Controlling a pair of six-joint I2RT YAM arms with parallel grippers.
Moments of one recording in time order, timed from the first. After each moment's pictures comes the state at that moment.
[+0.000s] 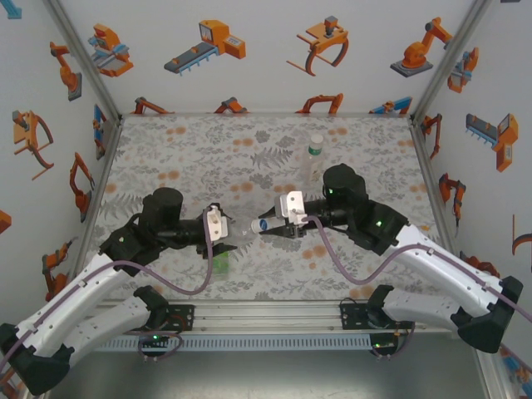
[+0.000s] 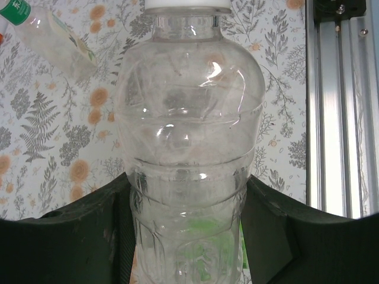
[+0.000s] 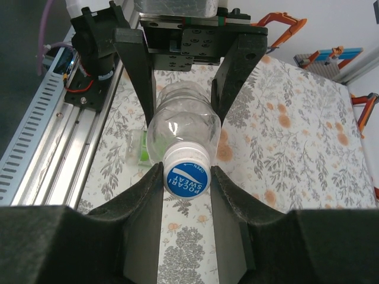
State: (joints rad) left arm -0.75 0.78 0.81 -0.52 0.57 0.62; right arm 0.90 1.05 1.06 -0.30 -0.72 -0.56
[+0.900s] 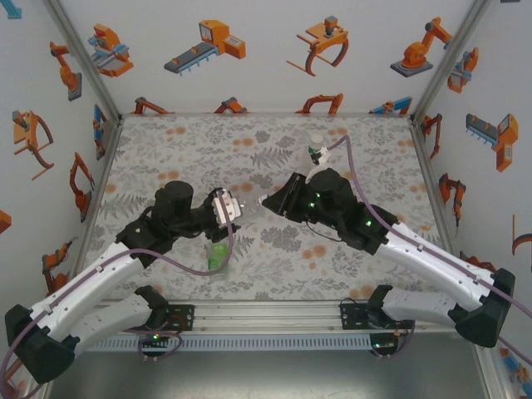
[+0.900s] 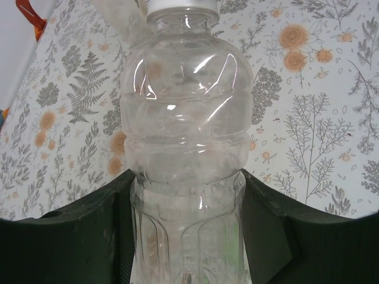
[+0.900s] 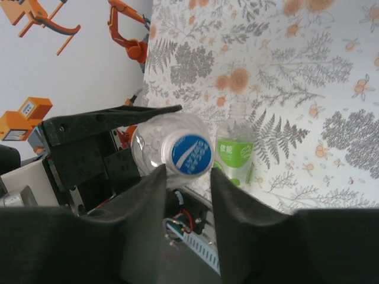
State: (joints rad) left arm -0.74 0.90 0.78 -0.34 0.35 0.56; right arm 0.92 1.09 1.04 -0.35 0.07 1.01
